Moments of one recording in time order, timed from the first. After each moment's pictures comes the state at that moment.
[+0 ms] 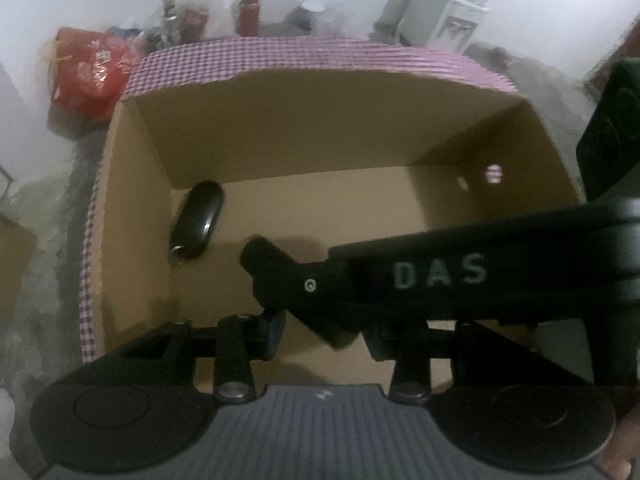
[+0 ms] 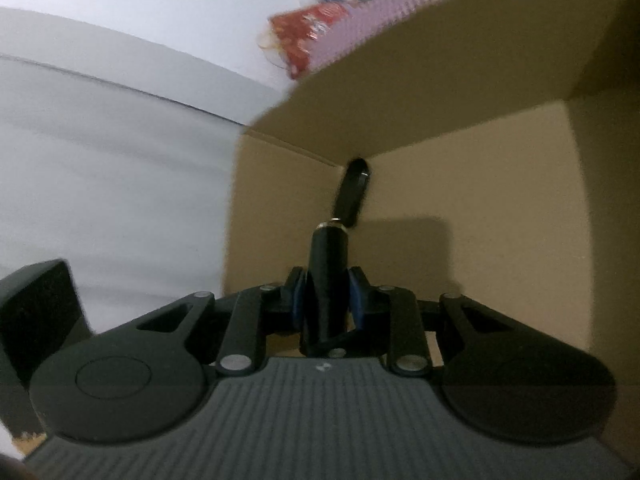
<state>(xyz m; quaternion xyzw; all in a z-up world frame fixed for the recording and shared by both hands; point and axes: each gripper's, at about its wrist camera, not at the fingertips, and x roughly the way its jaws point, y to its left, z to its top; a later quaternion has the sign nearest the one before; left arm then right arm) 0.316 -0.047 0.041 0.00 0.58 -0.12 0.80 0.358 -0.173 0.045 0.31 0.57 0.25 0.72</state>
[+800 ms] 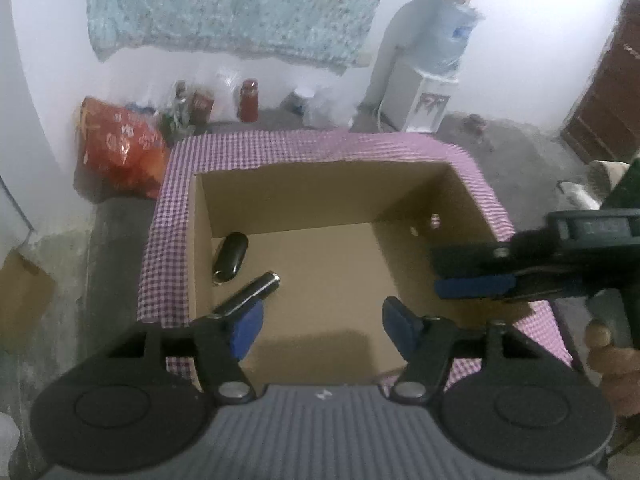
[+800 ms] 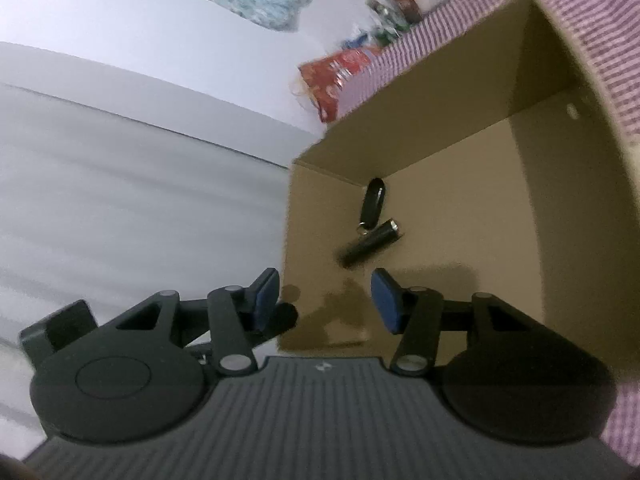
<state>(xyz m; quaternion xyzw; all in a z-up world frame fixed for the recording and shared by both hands) 0.221 -0.021 0.142 -0.01 0.46 -0.14 0.88 0.264 -0.274 0.120 0.38 0.49 0.27 0.74</state>
